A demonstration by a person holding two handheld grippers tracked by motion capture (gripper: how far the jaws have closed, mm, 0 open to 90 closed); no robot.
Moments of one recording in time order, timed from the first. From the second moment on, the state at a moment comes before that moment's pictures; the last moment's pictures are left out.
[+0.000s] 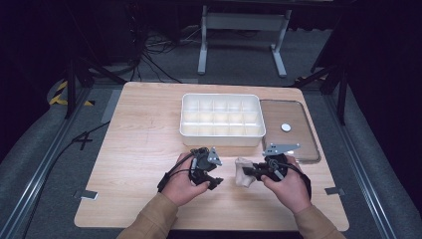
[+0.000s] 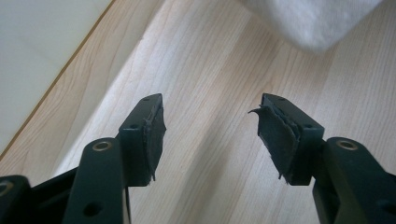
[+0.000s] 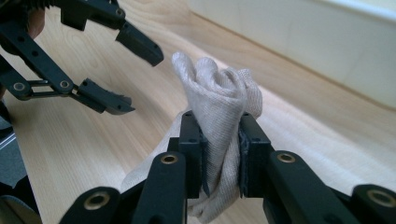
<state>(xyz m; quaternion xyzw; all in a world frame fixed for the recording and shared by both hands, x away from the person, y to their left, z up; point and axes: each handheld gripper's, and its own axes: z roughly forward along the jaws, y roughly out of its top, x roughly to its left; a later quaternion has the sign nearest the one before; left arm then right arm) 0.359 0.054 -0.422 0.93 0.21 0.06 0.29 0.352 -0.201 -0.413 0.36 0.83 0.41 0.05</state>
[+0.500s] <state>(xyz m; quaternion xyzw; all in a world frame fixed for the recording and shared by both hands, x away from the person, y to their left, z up) 0.358 0.077 -0.411 0.92 0.24 0.07 0.29 0.372 -0.208 -0.382 0.35 0.84 0.40 0.07</state>
